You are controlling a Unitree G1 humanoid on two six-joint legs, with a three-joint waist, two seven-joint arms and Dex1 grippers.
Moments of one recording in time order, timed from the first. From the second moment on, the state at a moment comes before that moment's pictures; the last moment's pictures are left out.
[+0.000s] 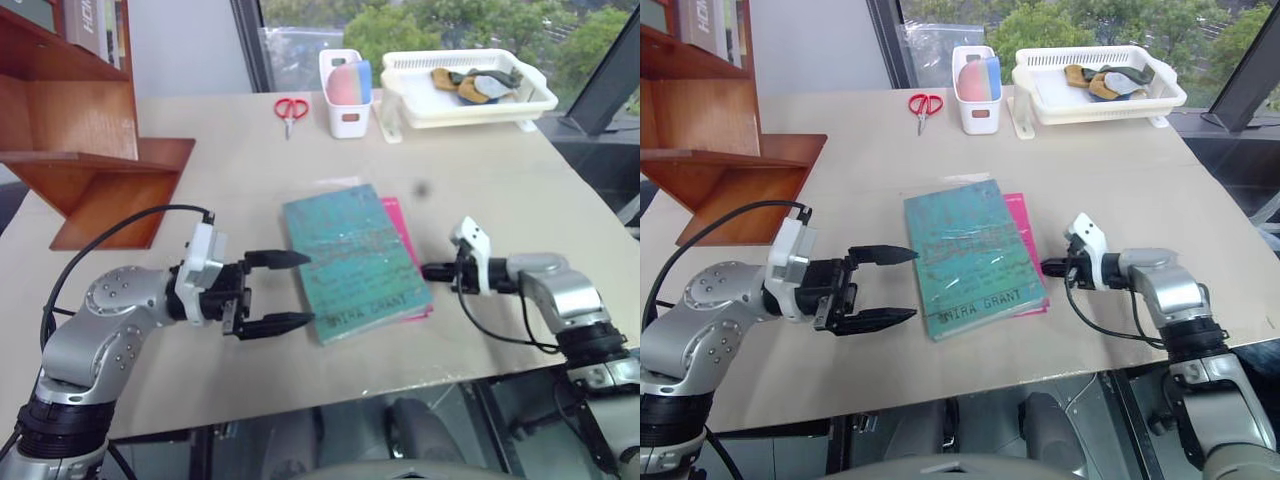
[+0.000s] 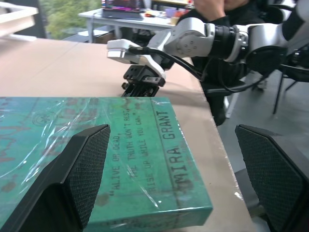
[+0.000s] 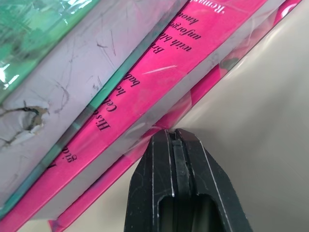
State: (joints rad) left arm -0.11 0.80 0.16 -0.39 -0.73 0.43 -1.23; right arm -0.47 -0.55 0.15 0.19 0.23 0.51 1.05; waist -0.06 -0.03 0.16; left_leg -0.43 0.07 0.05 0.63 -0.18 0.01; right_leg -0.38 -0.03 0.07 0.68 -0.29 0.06
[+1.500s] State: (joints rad) left arm 0.02 0.76 0.33 -0.30 -0.88 0.75 -0.94; right arm -0.35 -0.57 0.17 -0.35 0.36 0.47 0.92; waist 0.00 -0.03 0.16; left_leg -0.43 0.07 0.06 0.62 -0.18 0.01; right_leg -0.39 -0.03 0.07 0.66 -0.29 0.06
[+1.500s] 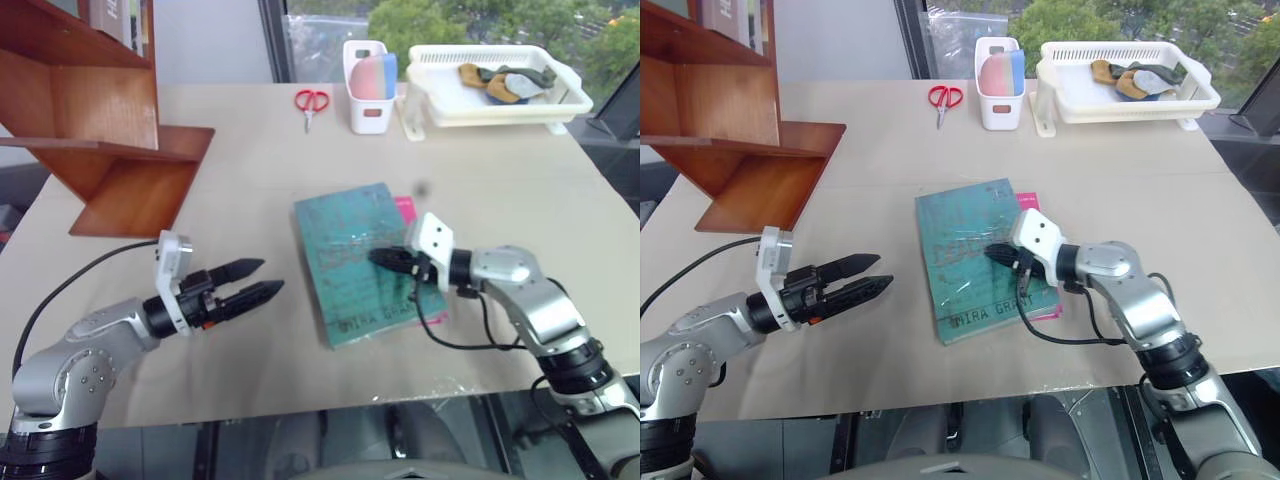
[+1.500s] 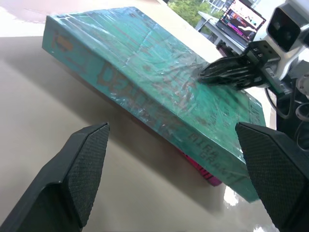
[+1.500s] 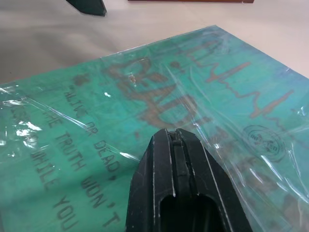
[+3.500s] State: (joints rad) left arm -0.46 0.52 0.51 0.23 -1.35 1.61 -0.36; right arm -0.03 -0.77 -0.10 -0.78 0.59 0.51 0.81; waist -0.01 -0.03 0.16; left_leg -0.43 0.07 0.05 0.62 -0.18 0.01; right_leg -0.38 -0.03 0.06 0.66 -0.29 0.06
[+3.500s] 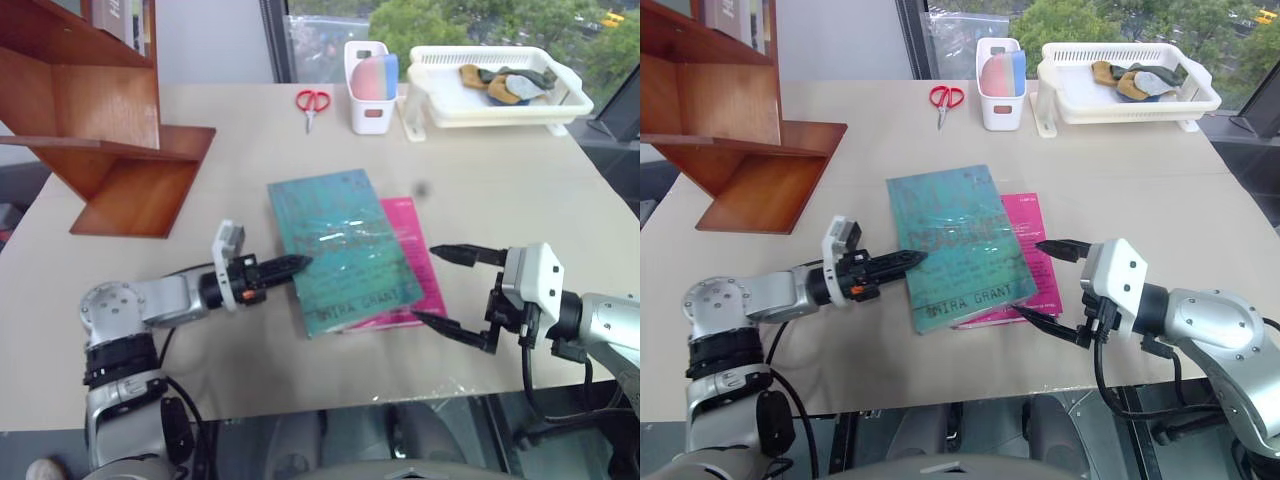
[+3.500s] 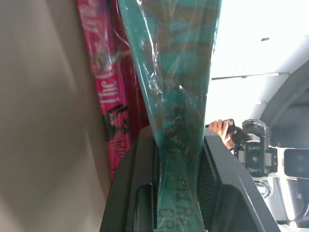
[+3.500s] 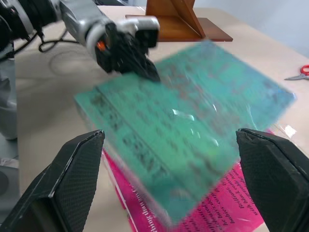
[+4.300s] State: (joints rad) left arm -1.02 1.38 -0.05 0.33 0.03 -0.22 -1.22; right arm -0.32 -0.69 0.05 -0.40 0.52 0.34 1.01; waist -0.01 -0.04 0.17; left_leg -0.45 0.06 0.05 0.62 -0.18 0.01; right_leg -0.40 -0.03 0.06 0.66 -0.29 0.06
